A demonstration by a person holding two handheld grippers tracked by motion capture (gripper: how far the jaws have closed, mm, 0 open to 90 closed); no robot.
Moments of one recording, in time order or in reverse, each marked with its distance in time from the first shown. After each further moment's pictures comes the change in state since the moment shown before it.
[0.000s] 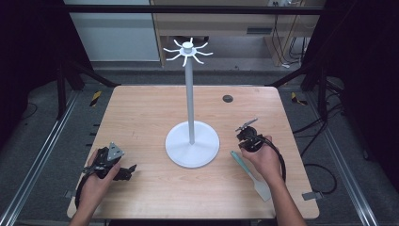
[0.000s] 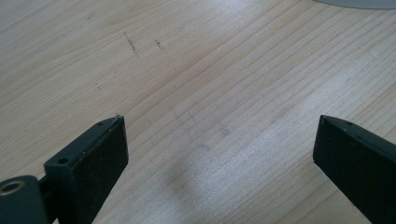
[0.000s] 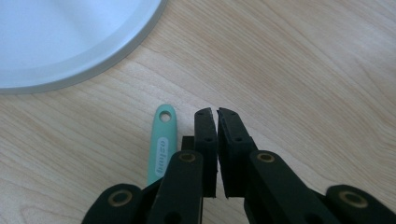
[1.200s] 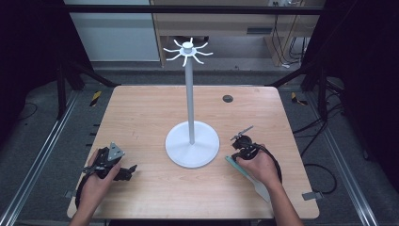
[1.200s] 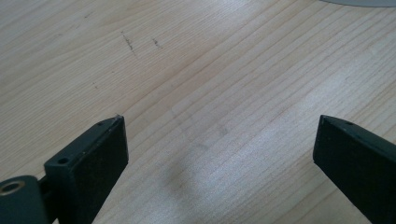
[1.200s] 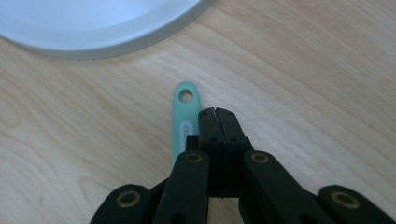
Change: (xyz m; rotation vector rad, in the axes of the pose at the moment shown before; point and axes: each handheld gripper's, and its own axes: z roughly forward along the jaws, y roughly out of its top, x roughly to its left) left arm -0.001 0.000 0.001 0.003 -0.002 0.003; right arm 0.019 -0.015 0.017 0.048 0.200 -0.004
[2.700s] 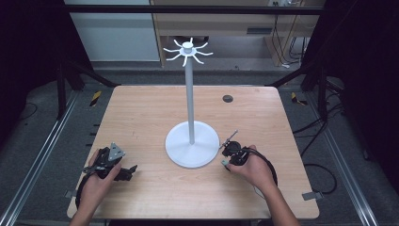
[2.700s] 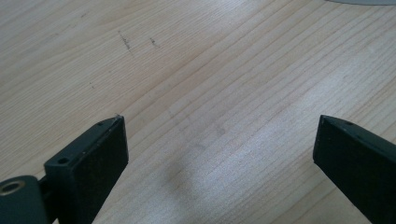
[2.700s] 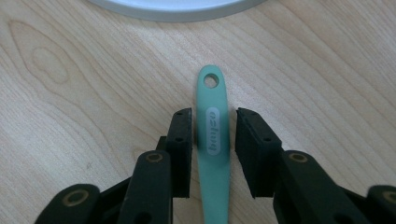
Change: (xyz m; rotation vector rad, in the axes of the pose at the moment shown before) left arm -0.001 0.001 0.000 0.008 -0.006 0.005; right arm 0.035 0.008 0.002 0.142 -0.026 -0.162
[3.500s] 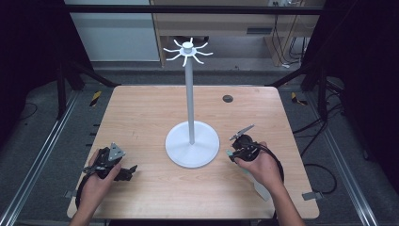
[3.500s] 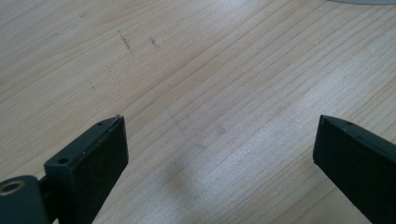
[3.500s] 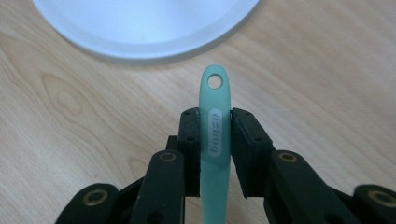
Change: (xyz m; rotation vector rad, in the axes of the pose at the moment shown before) left arm 0.000 0.000 0.000 0.001 0.000 0.001; right arm -0.017 -0.012 -0.036 -0.192 0.003 0.111
